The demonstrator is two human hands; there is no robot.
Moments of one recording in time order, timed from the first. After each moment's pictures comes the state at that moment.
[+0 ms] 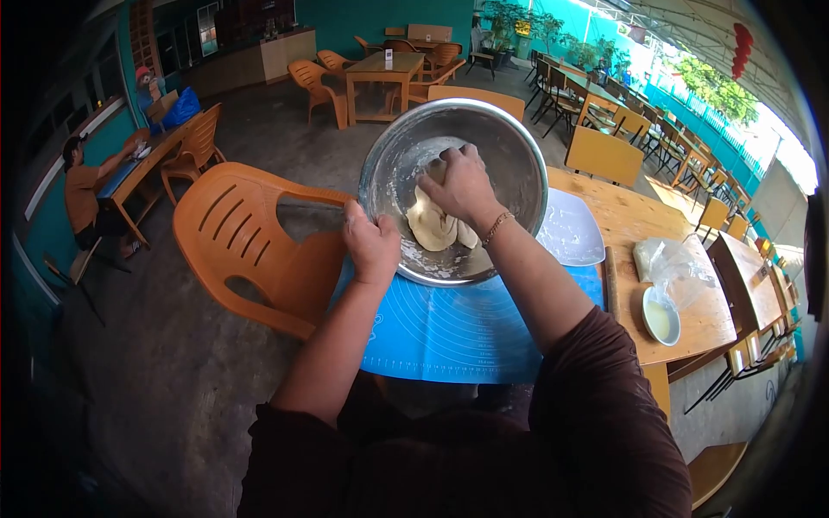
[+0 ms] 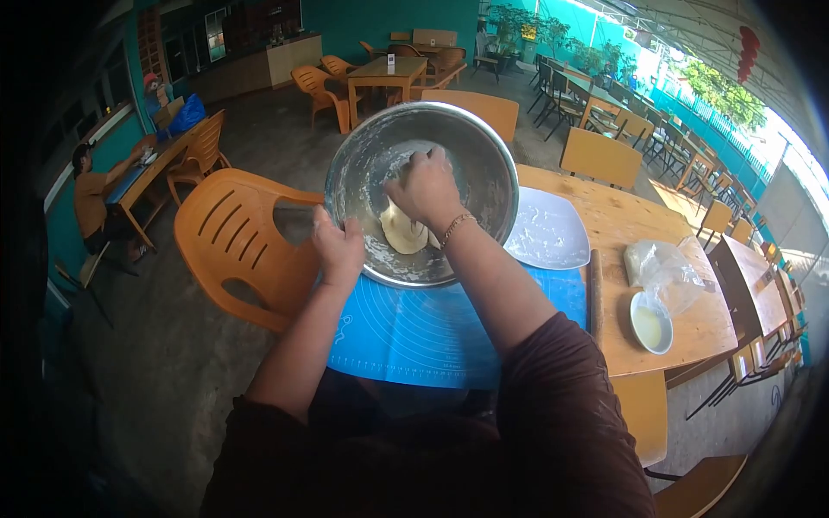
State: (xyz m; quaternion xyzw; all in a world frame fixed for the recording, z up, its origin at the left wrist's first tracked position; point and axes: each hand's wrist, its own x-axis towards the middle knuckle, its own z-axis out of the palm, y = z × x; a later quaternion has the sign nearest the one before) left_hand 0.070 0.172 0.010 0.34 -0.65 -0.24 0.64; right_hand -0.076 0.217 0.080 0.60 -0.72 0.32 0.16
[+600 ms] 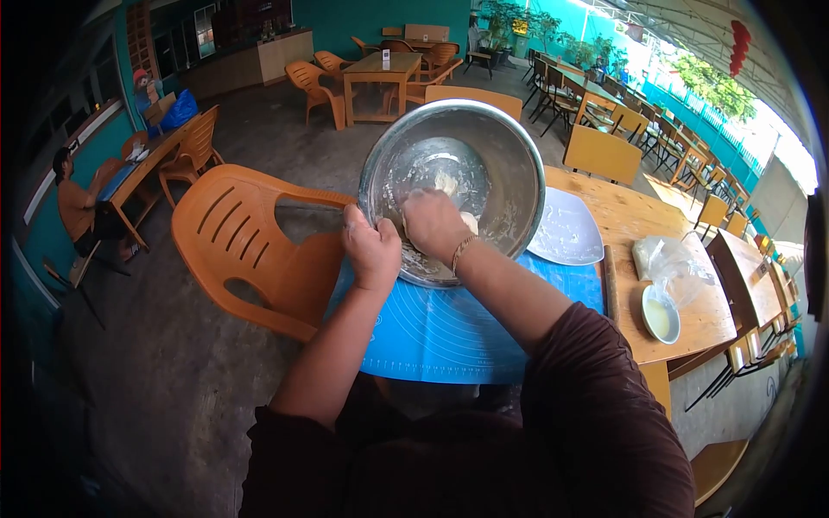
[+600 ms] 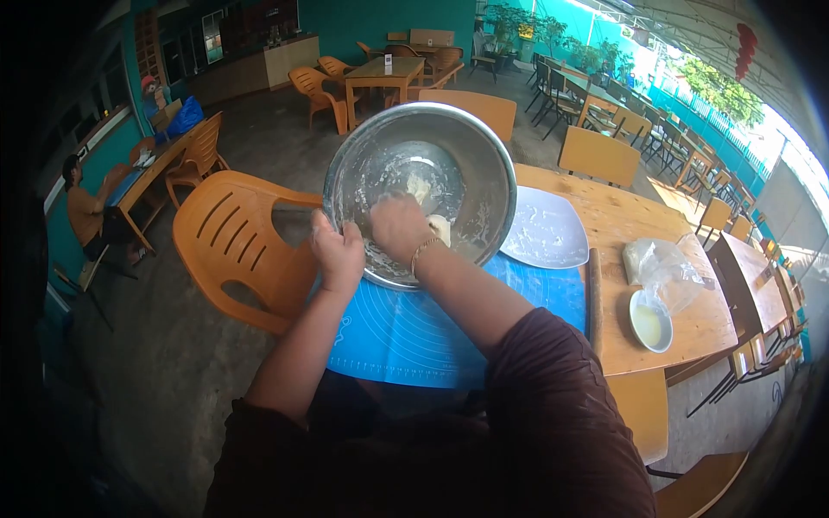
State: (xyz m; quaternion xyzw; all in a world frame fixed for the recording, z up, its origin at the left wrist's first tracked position) left_hand 0.072 0.180 0.011 0.35 -0.66 -0.20 0.64; right_hand -0.048 0.210 0.048 0.73 -0.63 0.16 0.22
